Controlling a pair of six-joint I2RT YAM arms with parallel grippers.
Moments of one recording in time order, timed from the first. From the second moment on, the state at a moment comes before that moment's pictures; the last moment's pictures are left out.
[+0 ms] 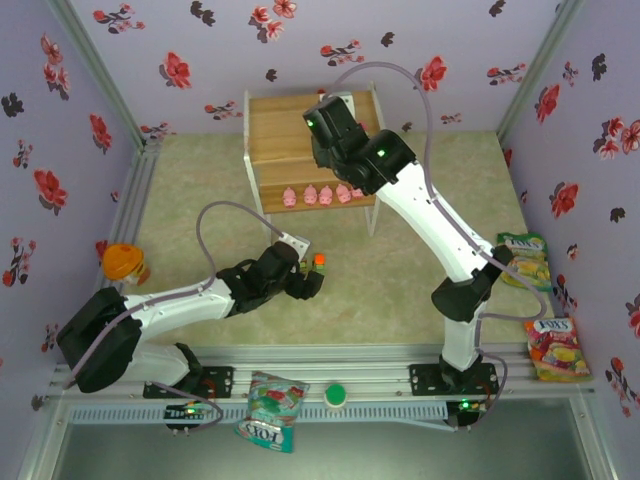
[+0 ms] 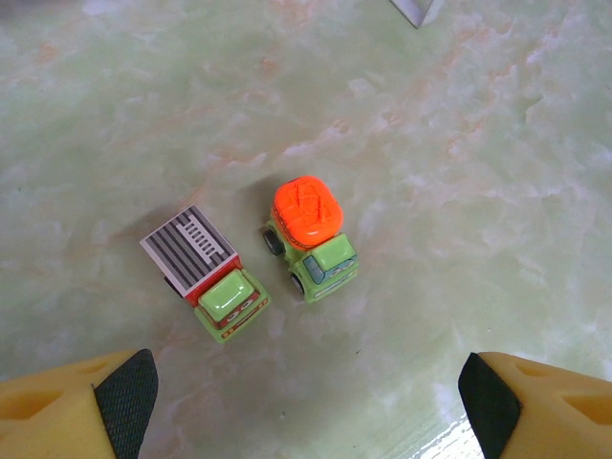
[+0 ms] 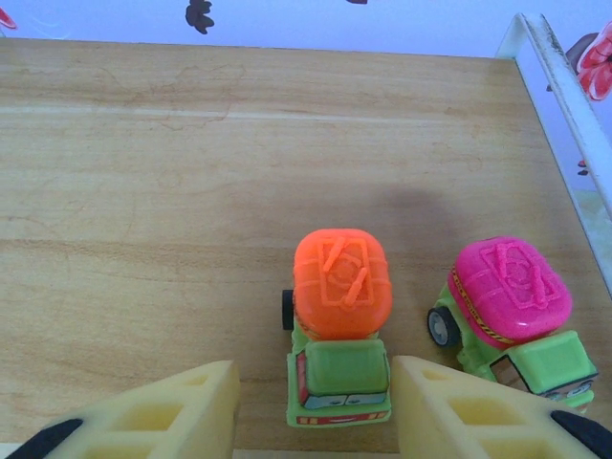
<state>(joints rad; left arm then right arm) -0.95 1.33 0.66 -0.09 -0.19 -0.33 0.83 1.89 2.30 -1.12 0.54 0.40</state>
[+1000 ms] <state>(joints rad) -0.93 1.28 0.65 -0.12 -0.31 -0.34 0.96 1.64 2.00 -1.12 0.63 0.43</state>
